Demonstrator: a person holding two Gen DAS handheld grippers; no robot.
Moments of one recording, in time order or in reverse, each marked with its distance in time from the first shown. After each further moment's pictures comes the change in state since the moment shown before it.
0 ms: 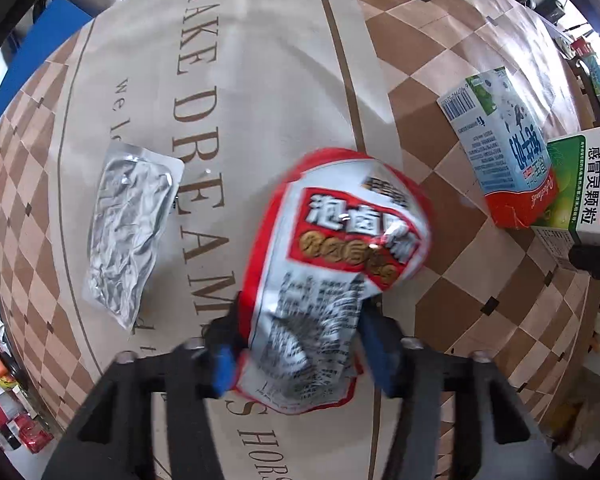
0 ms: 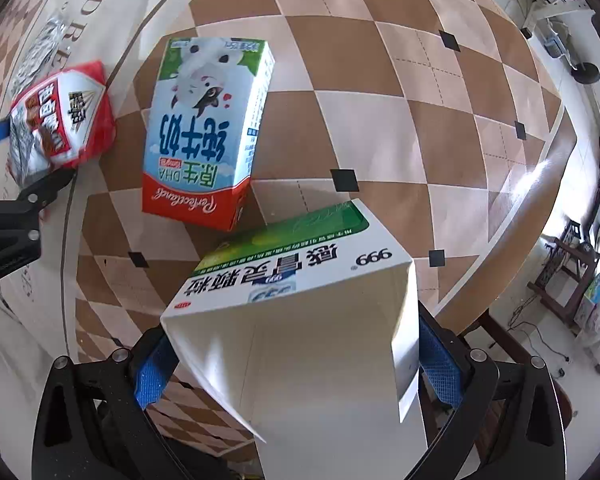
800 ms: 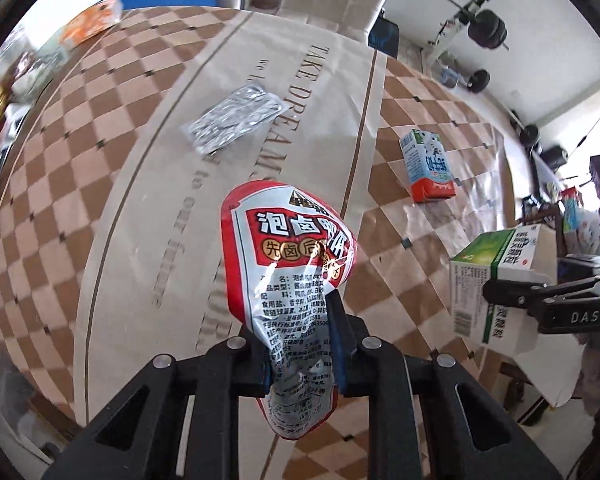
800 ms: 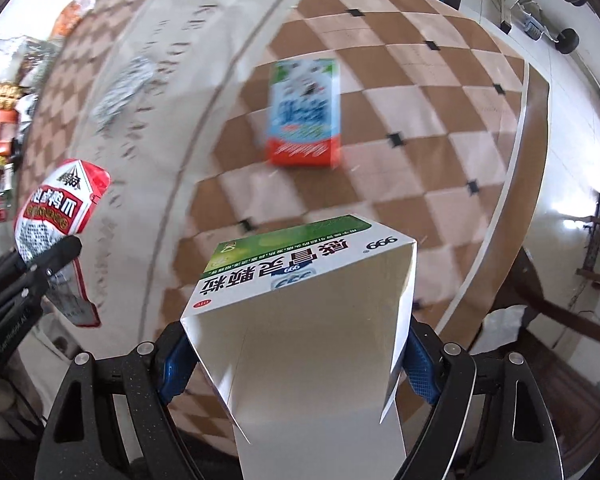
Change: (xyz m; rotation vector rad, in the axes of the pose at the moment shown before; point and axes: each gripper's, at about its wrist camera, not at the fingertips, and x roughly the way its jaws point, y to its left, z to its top) left arm -0.109 0.022 -0.185 -0.424 -0.307 -0.195; right arm -0.048 0.042 -0.096 0.138 -0.269 0.189
